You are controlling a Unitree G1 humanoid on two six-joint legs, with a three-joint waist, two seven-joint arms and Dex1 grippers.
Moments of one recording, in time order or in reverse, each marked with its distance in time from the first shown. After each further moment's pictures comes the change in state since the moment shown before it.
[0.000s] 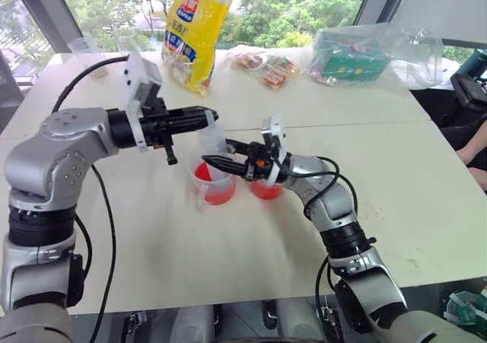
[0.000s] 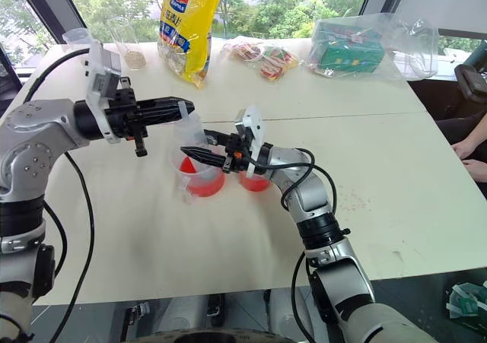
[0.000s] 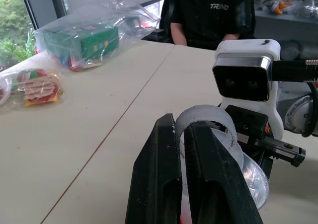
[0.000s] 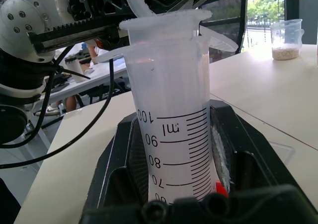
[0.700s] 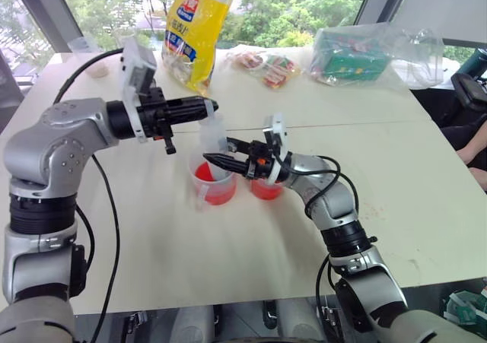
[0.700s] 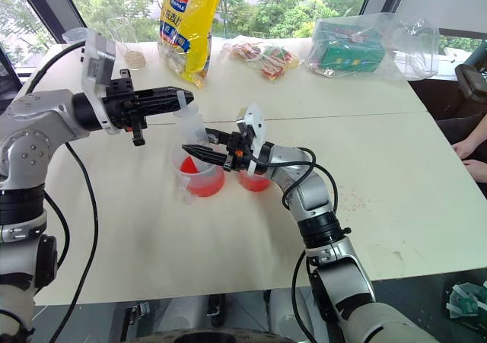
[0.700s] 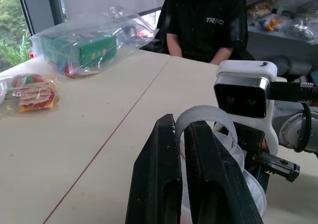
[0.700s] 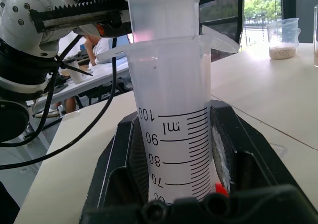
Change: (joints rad) left arm -0.059 0.002 0.000 0.077 -0.034 0.011 -0.008; right arm -0.004 -0.005 -0.004 0.002 0.002 0.020 -0.002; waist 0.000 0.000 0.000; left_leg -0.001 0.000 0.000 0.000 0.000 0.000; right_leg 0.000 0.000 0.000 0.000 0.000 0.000
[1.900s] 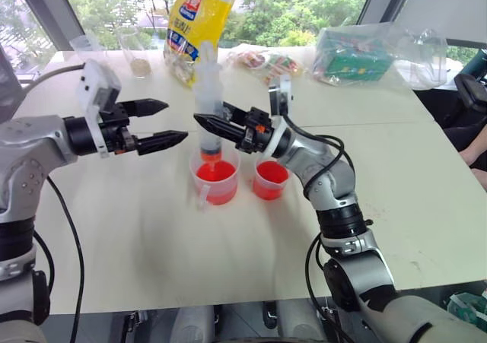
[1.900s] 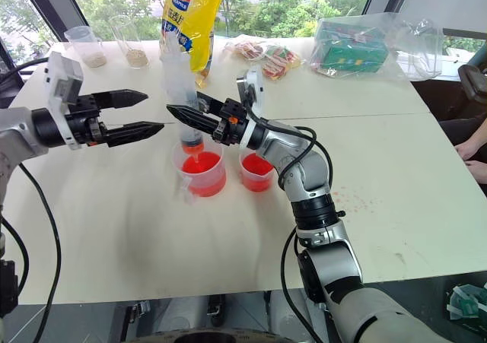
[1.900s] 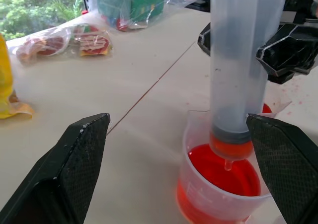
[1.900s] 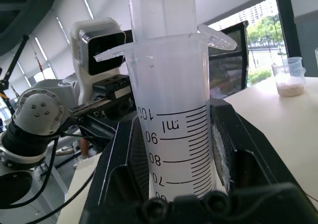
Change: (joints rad) left arm 0.178 0.176 0.105 -0.035 0.023 -0.020 -0.007; right arm -0.141 0.057 -0.110 -0.037 0.152 0.158 -0.113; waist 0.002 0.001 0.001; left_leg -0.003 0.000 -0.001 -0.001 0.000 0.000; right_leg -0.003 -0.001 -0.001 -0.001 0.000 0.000
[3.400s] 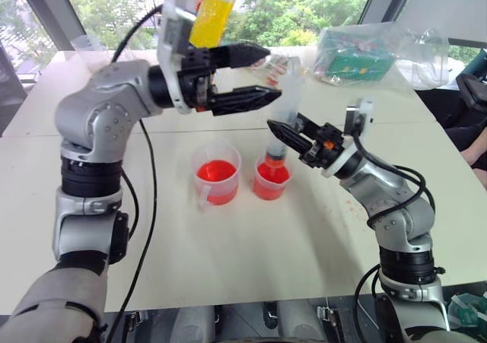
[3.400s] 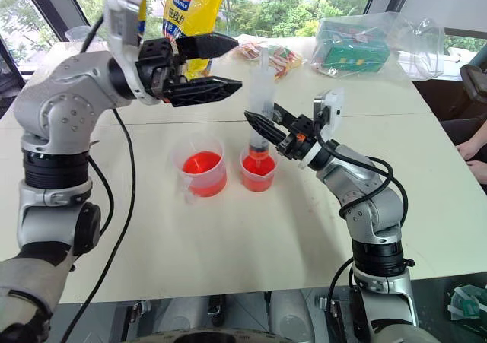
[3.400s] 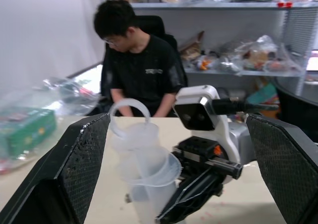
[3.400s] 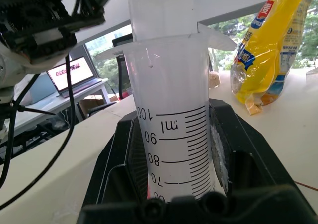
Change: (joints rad) left arm -0.432 -0.427 -0.200 0.160 -0.026 -0.037 -0.103; right arm 0.318 -0.281 -0.149 -0.402 0.117 0.094 -0.244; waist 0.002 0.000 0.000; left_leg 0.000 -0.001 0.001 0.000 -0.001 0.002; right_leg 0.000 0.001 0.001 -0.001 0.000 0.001
